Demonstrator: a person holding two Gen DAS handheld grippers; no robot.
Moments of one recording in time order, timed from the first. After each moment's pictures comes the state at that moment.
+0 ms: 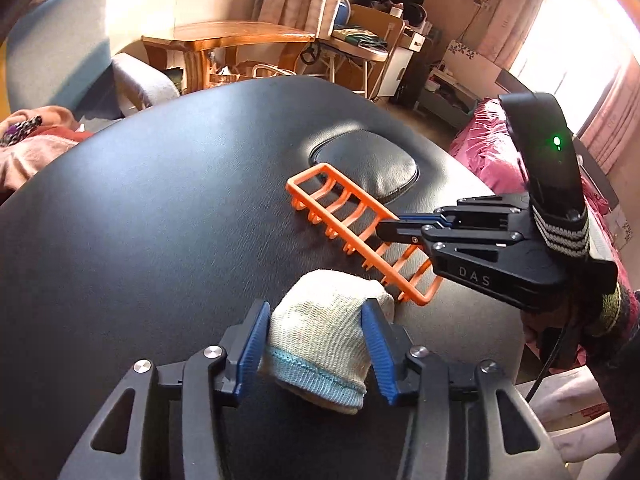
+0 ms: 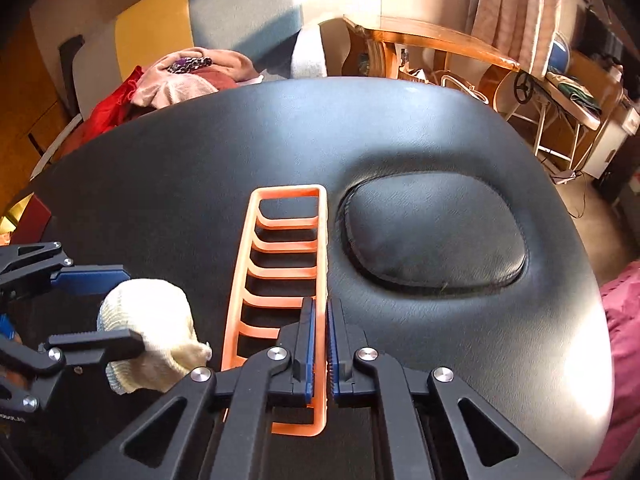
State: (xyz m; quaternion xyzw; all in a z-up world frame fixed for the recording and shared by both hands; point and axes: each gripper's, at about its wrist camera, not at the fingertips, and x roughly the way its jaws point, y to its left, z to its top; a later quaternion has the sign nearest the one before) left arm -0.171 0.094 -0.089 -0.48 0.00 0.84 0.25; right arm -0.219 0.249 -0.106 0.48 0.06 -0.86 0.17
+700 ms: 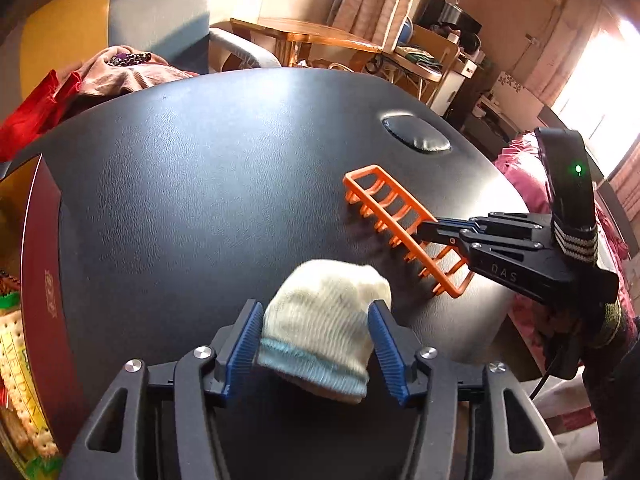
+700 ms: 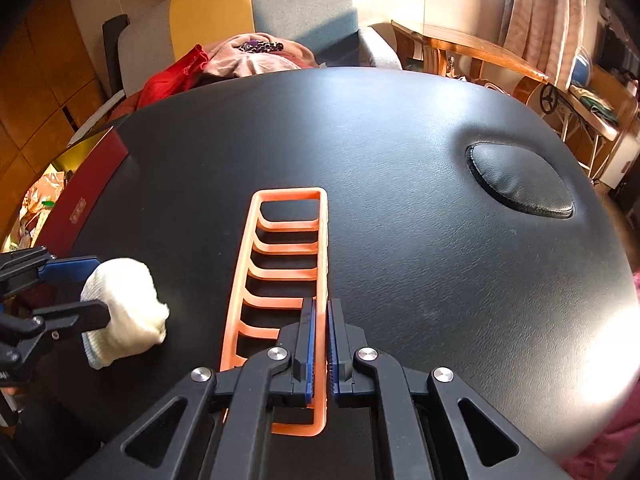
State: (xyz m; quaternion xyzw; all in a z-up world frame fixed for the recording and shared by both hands) left arm -0.036 -0.014 -0.094 -0.48 -0.05 0.86 0.16; right arm -0.096 0.174 -0.108 0.47 0.07 -0.85 0.21
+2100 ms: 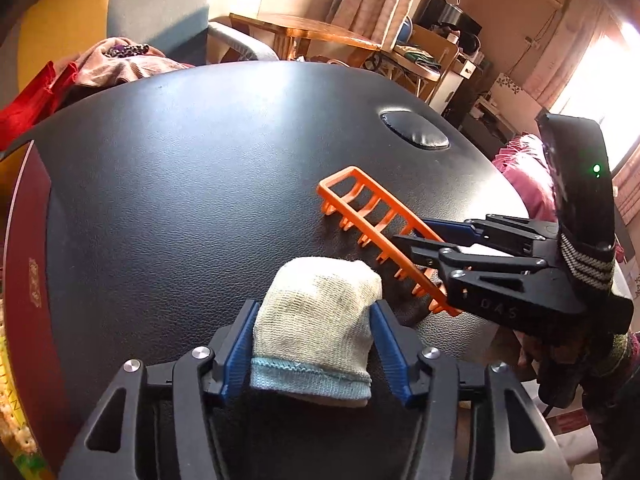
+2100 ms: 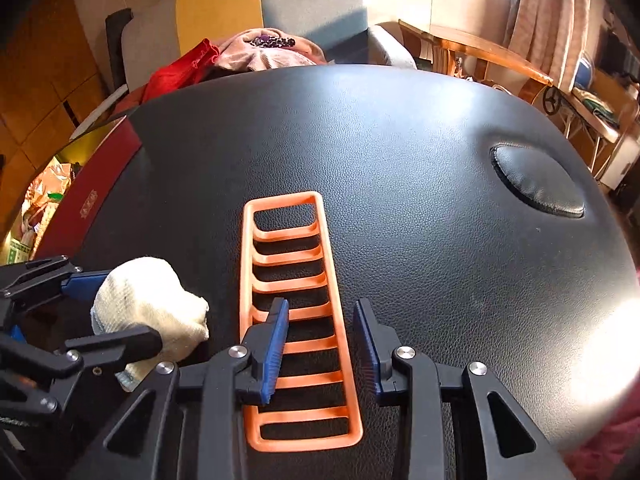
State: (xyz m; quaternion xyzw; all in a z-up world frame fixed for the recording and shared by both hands) left arm -0.040 -0.010 -0.101 -0.48 -0.06 0.86 0.16; right arm -0.086 0.150 -0.104 0.47 0.06 -0.85 0.21
